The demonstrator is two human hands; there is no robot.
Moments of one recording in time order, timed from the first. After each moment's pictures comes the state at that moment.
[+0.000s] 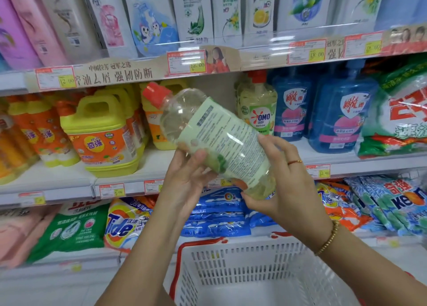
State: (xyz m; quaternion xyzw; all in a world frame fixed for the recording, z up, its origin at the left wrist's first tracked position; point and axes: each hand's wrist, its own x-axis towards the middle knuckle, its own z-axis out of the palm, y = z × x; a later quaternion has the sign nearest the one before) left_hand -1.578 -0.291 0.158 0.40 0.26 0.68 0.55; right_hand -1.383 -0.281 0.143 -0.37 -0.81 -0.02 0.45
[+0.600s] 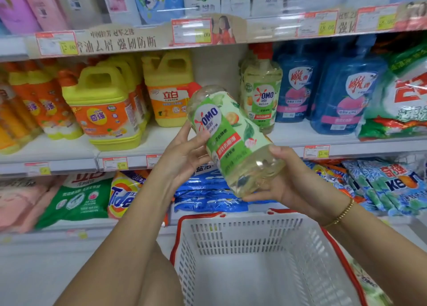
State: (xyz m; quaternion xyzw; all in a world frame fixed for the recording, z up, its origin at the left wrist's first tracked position) left_hand -1.600 -0.286 0.145 0.40 0.33 0.61 0.60; right_hand -1.372 -0.292 0.140 -0.24 -0.52 0.76 0.31
